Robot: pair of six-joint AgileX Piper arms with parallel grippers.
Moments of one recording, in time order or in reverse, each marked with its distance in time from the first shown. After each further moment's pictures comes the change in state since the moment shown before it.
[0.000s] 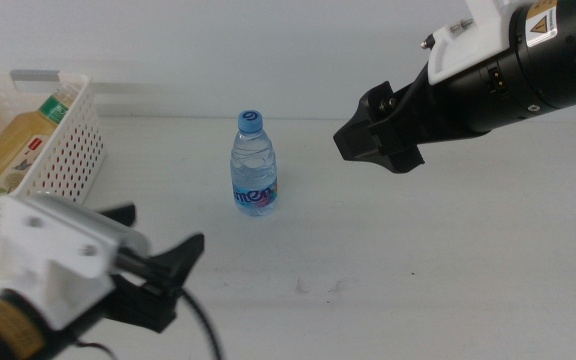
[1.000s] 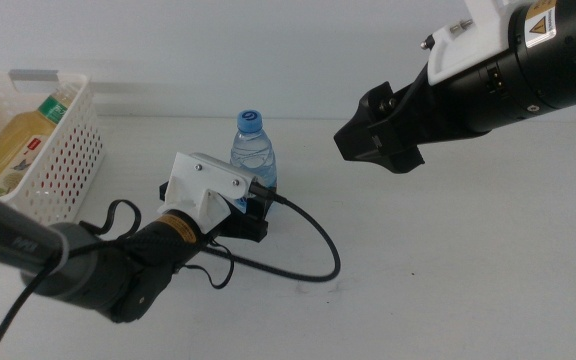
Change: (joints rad) left arm 0.085 1.023 -0.440 0.027 -0.549 0.054; right arm 0.000 0.002 0.000 -0.004 0.000 0.000
